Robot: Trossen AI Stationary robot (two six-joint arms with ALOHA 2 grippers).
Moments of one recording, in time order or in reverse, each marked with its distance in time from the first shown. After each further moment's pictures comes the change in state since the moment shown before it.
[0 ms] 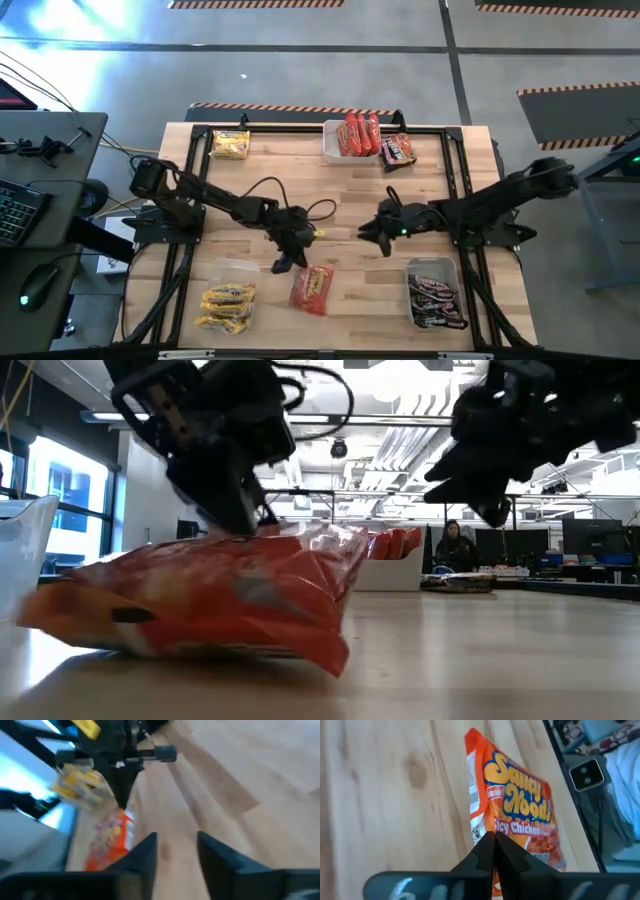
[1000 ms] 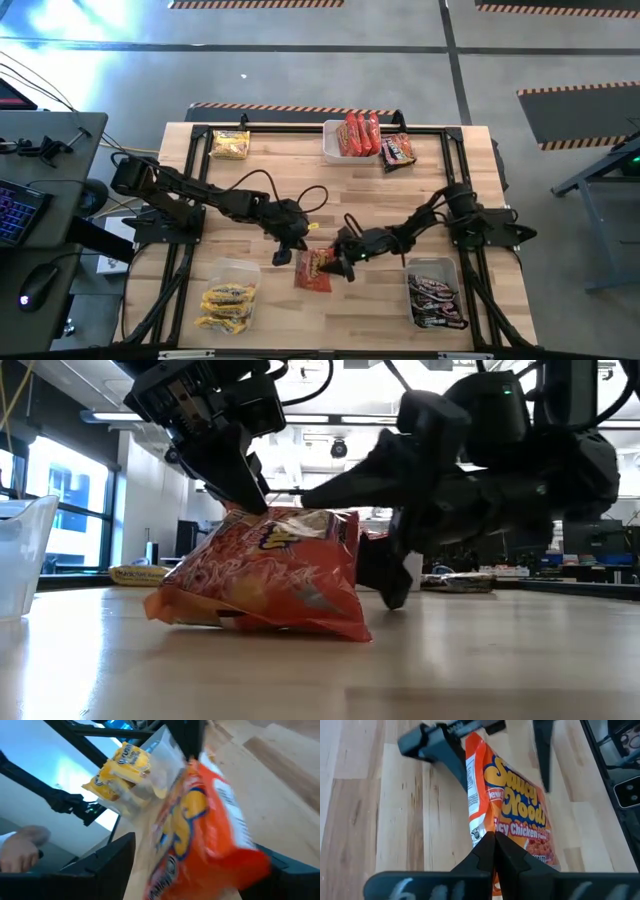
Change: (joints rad) left arm 0.010 -0.154 0.000 -0.135 -0.256 0.017; right arm 0.058 0.864 0.305 0.806 -0.146 0.067
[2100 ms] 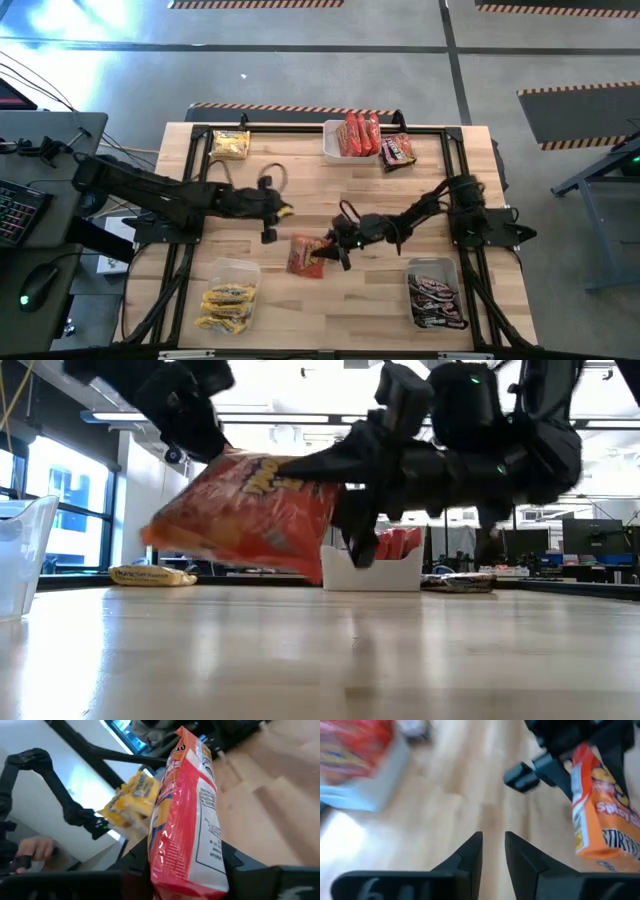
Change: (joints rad) left arm -0.006 -0.376 -0.161 -0.044 -0.511 0.099; right arm -0.086 -0.064 0.047 -0.015 -0.093 -0.074
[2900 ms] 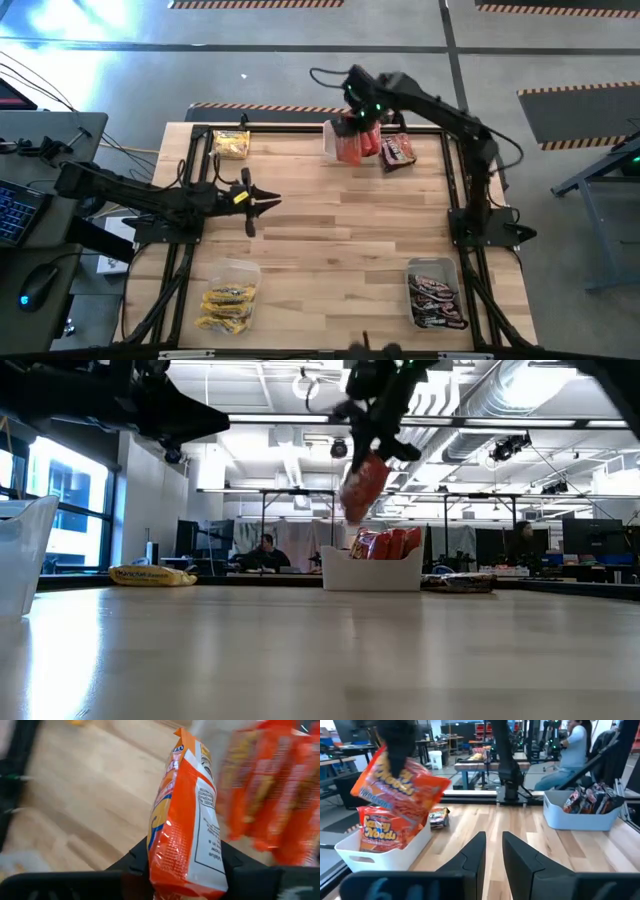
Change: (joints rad) left arm 0.026 -0.335 -0.437 0.703 0.002 0.101; right arm -0.724 -0.133 1.248 -2.439 -0.059 -0.116
